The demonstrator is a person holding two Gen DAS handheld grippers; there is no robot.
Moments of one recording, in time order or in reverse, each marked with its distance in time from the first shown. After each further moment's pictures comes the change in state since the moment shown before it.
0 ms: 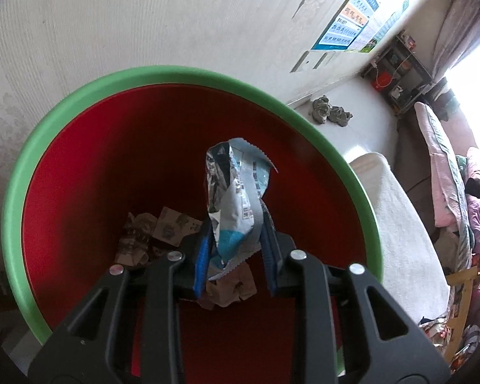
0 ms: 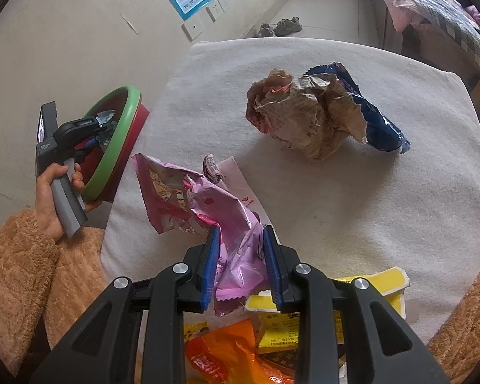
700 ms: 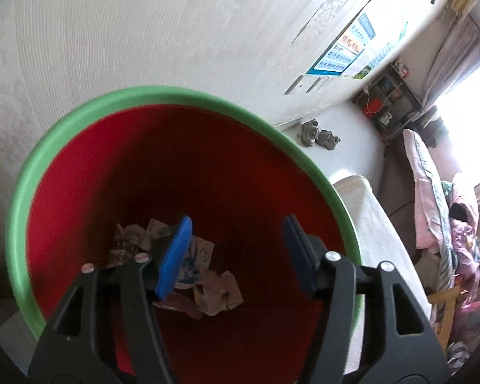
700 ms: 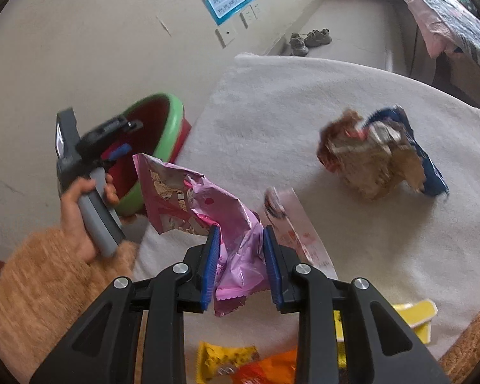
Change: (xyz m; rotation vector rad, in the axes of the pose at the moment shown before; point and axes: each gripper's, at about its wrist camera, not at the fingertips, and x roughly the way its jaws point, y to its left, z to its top) left arm -0.012 0.013 -0.003 -0.095 -0.074 -0.081; right arm 0.004 0.052 0.041 -0.063 -0.038 0.090
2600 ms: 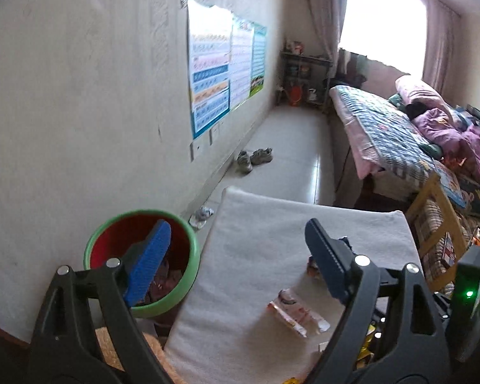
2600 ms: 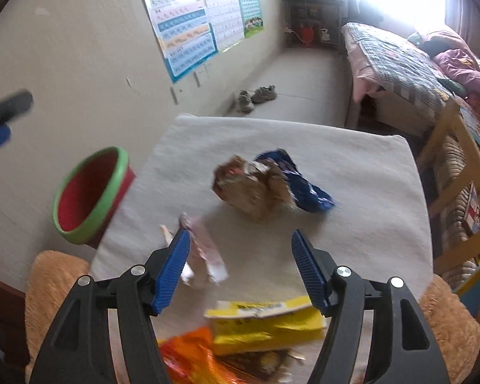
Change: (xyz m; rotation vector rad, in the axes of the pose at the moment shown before) left arm -0.233 -0.205 -0.125 0.663 -0.278 -0.024; right arm -0.086 -0.054 -0.061 0.005 -0.262 -0.254
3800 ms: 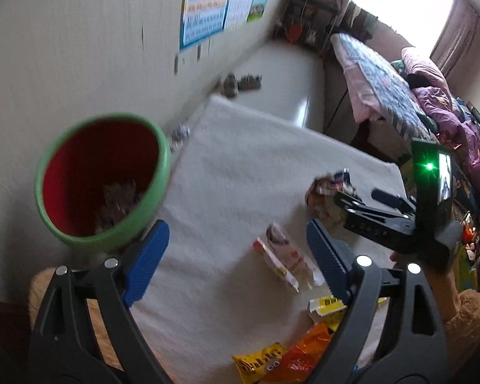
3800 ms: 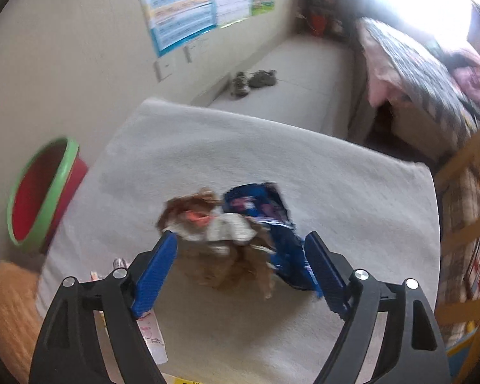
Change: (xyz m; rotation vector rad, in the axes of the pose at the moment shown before) left arm 0.079 0.014 -0.060 -0.135 0.367 -0.118; right arm 0.113 -0.007 0.058 -0.187 0.113 -0.070
